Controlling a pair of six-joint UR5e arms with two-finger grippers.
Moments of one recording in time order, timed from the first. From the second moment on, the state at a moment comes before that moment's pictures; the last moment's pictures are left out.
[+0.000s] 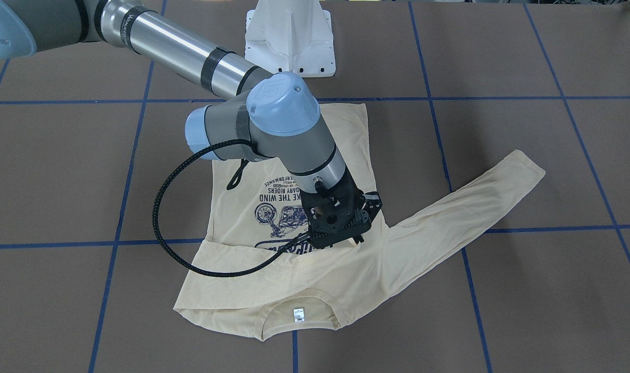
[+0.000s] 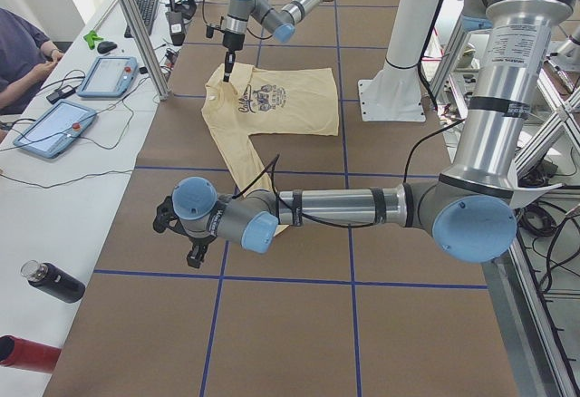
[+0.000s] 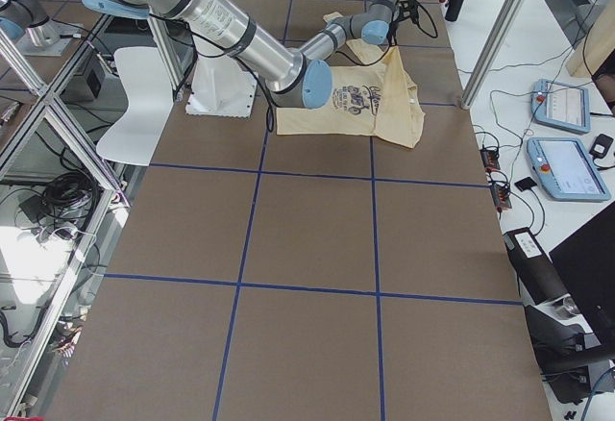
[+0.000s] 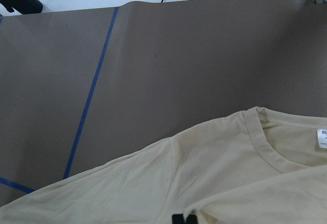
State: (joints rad) left arm -1.52 -1.76 -1.31 -2.01 -2.47 -0.08; right arm 0.71 -0.40 0.98 -0.97 1.94 1.10
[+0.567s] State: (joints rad) left arm -1.52 -1.78 -1.29 -2.02 -2.48 -0.11; right arm 0.70 -0.38 0.97 -0.97 1.89 1.22
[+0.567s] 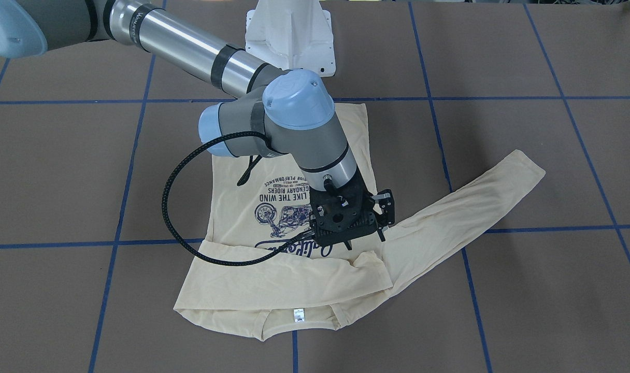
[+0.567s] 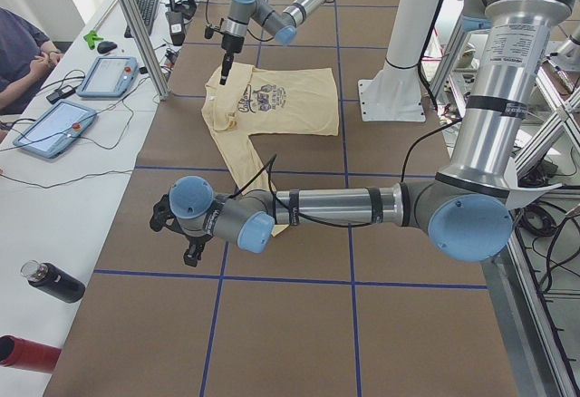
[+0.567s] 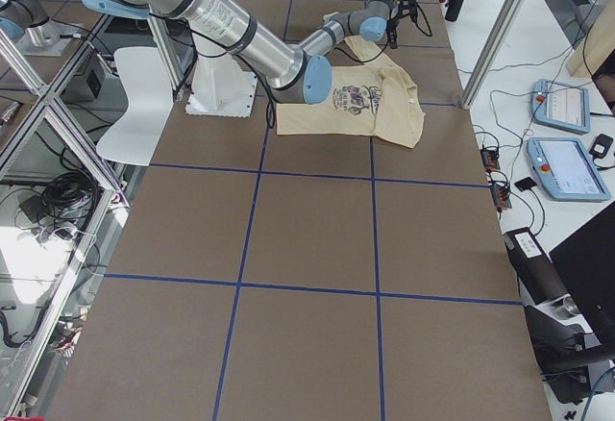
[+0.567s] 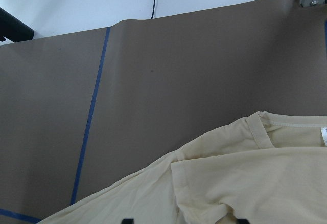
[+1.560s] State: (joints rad) left arm -1.28 -1.64 -1.39 -2.51 -2.27 -0.74; right arm 0.78 -0.69 1.44 -1.40 2.00 1.16
